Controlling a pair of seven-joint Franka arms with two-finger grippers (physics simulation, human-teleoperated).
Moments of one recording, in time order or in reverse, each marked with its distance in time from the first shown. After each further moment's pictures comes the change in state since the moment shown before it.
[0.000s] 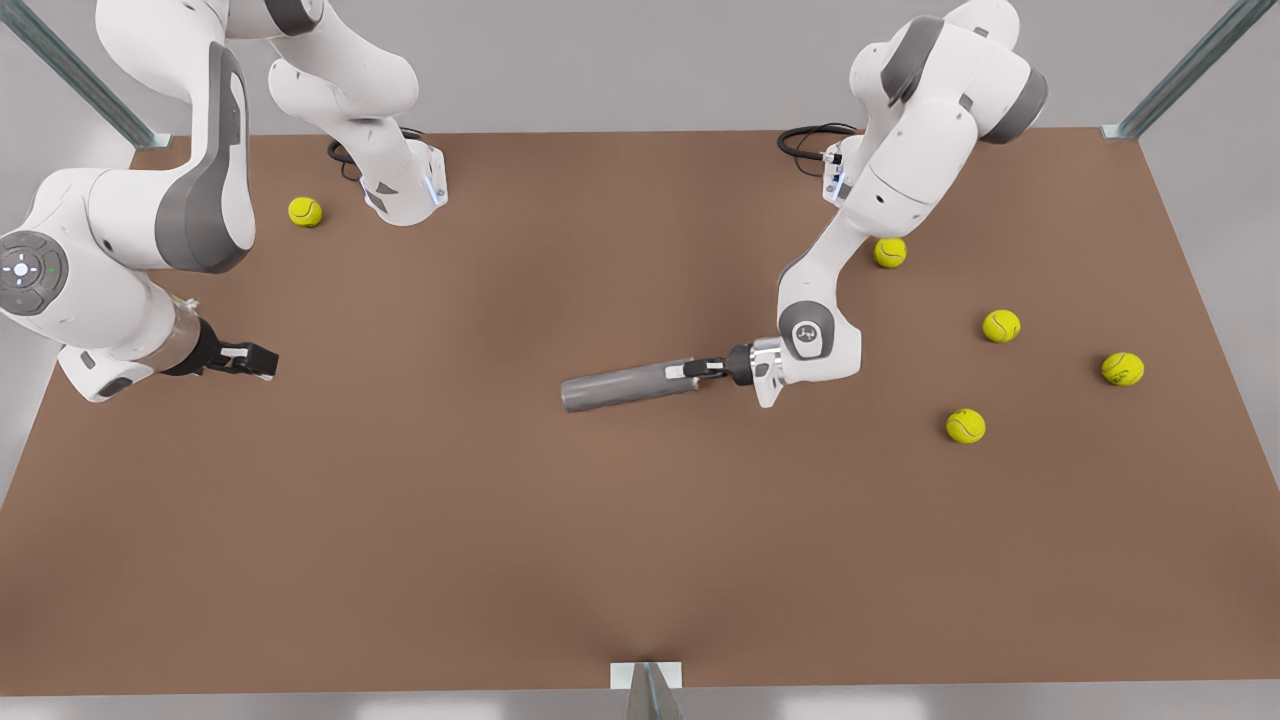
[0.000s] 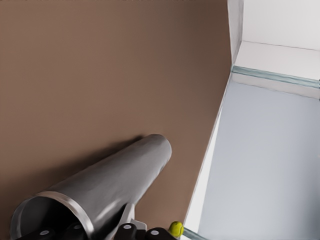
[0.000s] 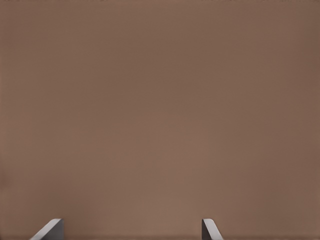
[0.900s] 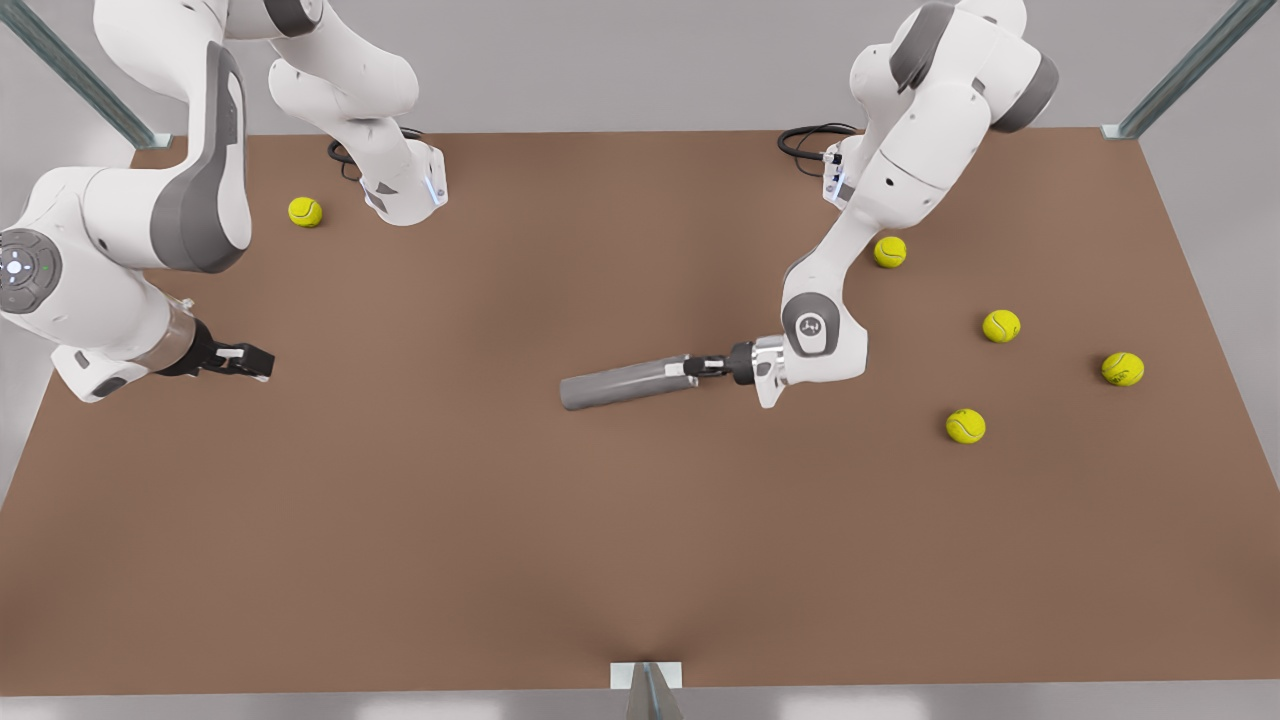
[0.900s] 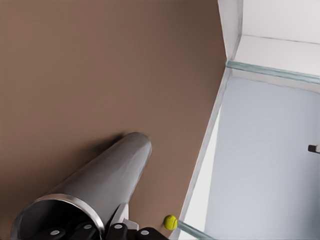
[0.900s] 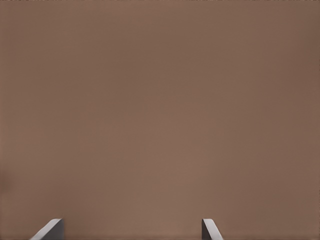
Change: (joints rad) left arm 0.045 -0.053 -0.046 0.012 0.084 0.002 -0.099; right arm 0.001 0.002 -0.001 0.011 -0.002 0.002 -0.002
